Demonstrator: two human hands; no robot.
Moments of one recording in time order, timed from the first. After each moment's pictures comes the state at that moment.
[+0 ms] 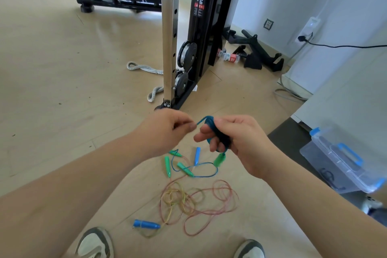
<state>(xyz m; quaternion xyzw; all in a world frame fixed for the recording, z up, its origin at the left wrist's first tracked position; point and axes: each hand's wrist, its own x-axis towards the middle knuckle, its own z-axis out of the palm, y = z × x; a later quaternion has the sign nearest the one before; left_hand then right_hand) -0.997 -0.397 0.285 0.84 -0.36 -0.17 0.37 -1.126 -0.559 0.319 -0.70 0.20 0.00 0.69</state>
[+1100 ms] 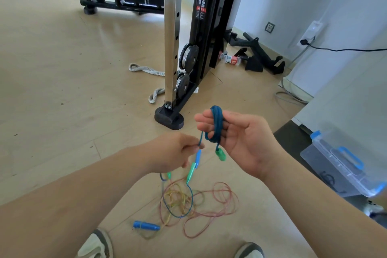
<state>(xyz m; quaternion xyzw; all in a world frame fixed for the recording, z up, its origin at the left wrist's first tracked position) -1.018 -0.401 0.272 0.82 -0.38 -0.33 0.26 -1.119 -0.560 0.324 -0.52 0.20 -0.01 0.83</state>
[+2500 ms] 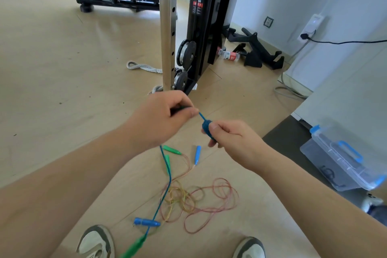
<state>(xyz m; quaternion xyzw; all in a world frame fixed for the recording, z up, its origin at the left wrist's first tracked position) -1.004 -0.394 0.316 0.80 -0.39 -0.08 0.45 -1.131 -0.565 0.311 -0.88 0.18 0.04 0.43</state>
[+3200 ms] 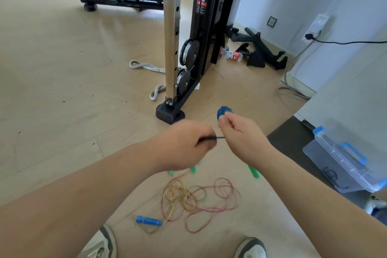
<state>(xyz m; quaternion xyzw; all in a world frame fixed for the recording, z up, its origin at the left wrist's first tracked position) -1.037 -0.411 0.305 0.82 -0.48 -0.19 0.26 -1.124 -0.571 0.301 -0.91 0.21 -0.04 0.35</state>
